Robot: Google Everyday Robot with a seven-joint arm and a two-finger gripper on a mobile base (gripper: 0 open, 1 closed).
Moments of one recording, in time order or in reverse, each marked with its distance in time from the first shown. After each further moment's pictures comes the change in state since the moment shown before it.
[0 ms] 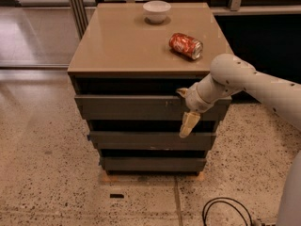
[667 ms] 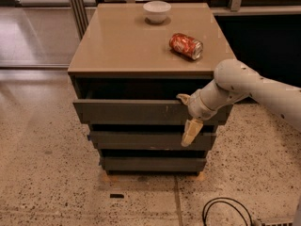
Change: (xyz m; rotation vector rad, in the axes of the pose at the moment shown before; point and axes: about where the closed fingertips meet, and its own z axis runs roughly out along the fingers) arm 0.002 0.034 -0.002 -0.055 -0.025 0.025
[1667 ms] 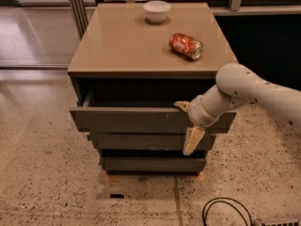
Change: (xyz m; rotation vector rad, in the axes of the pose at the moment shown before) arm -0.012 0.038 -0.003 -0.061 -0.031 -0.048
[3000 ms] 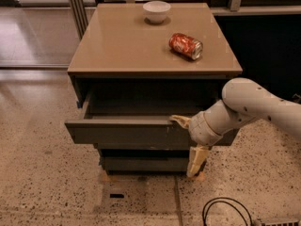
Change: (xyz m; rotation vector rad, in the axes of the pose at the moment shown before) arm -0.022 0.070 0.000 -0.056 -0.086 -0.137
